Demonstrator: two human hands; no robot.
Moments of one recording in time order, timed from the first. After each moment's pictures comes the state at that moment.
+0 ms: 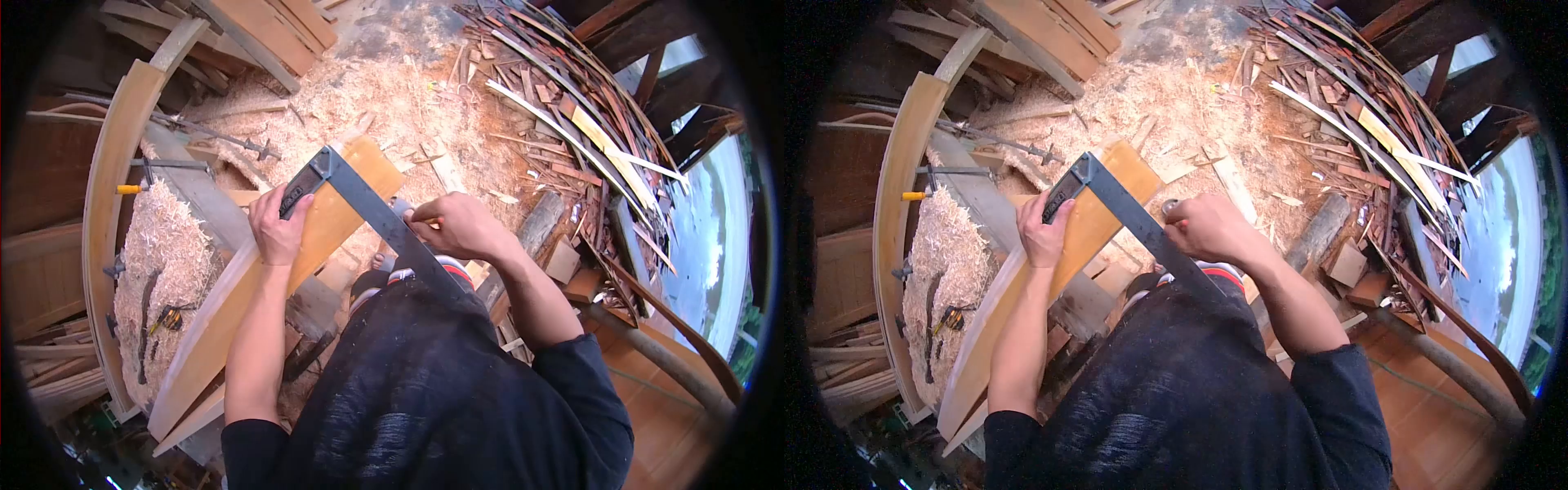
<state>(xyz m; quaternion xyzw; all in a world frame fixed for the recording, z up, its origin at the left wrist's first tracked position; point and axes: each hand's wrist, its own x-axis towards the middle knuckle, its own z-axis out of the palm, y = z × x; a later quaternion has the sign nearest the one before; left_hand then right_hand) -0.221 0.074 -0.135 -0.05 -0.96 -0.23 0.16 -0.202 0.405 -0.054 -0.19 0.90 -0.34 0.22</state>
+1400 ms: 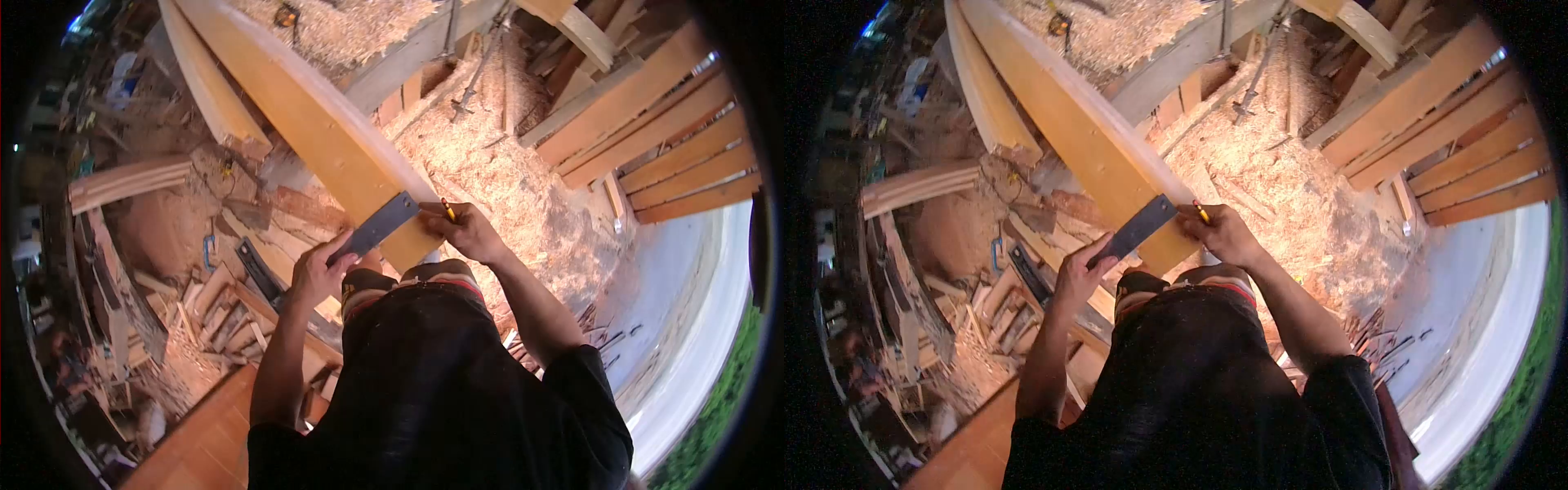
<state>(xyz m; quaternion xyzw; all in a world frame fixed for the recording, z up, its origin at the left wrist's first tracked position) -0.142 0.319 -0.114 0.57 -0.70 -0.40 0.18 -0.467 0.283 -0.116 -0.51 0.51 -0.25 0.64</state>
